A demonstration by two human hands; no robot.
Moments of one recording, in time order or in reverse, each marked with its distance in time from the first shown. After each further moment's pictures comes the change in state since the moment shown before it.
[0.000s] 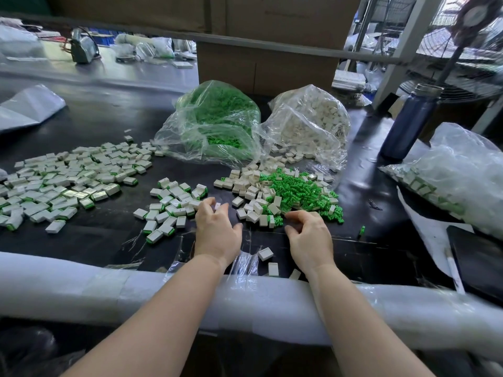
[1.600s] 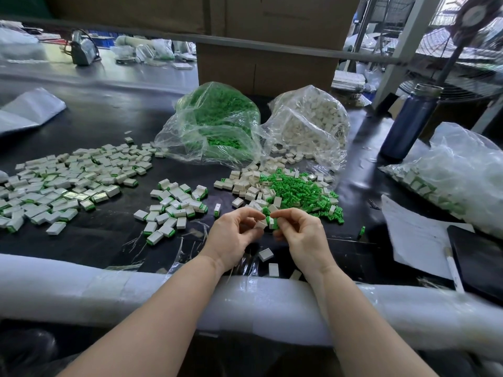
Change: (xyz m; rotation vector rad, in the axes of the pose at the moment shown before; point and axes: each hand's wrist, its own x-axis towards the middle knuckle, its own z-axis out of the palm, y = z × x) left_hand -0.006 0.006 -0.001 -0.570 -0.267 0.164; right_hand -0.005 -0.007 0.000 0.568 -0.139 -0.100
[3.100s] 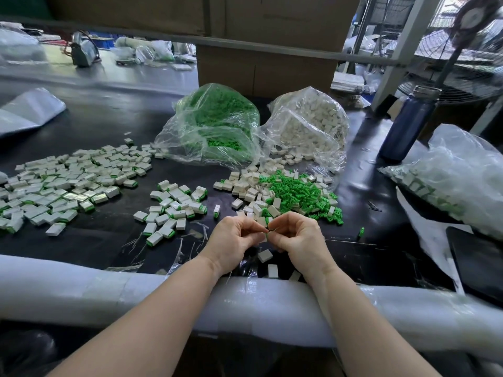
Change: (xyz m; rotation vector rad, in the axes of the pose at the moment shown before) left_hand -0.002 0.004 0.001 -0.018 -0.075 -0.007; right_hand -0.002 0.000 -0.004 0.020 -0.114 0.033
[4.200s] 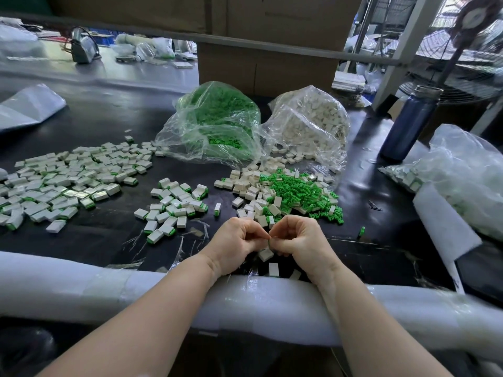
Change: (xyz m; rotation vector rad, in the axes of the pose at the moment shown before) left_hand -0.002 0.002 -0.002 0.161 -0.101 0.095; right_hand -0.002 -0.005 -0.005 0.064 -0.118 0.065
